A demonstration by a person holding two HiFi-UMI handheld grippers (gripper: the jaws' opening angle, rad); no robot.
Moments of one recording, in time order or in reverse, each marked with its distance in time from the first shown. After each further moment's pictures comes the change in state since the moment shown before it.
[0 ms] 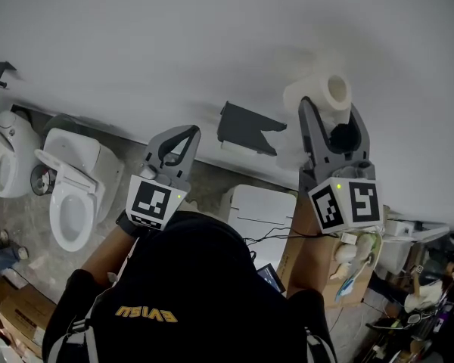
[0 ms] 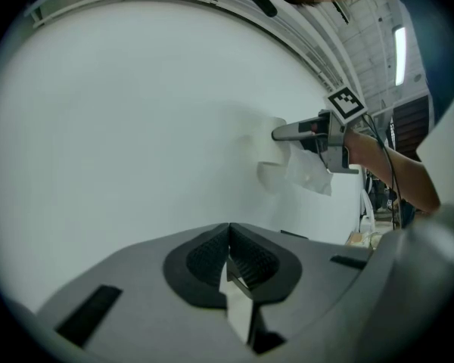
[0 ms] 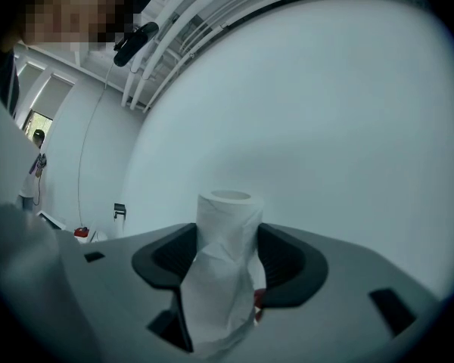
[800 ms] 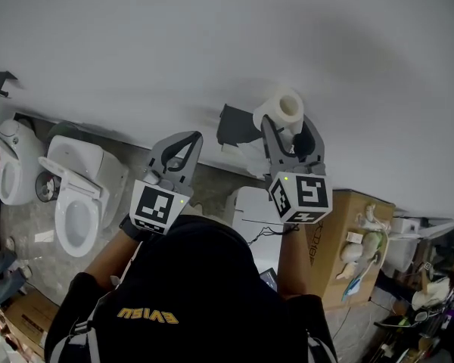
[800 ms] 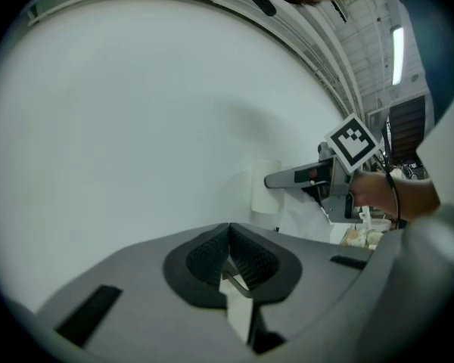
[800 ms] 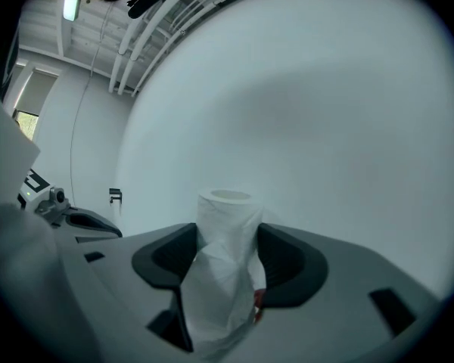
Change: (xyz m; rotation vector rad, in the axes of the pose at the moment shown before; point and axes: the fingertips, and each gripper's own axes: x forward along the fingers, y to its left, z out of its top) left arm 0.004 -0.007 -0.004 0.011 0.019 -0.026; right arm 0.017 0.026 -0.105 0.051 0.140 -0.052
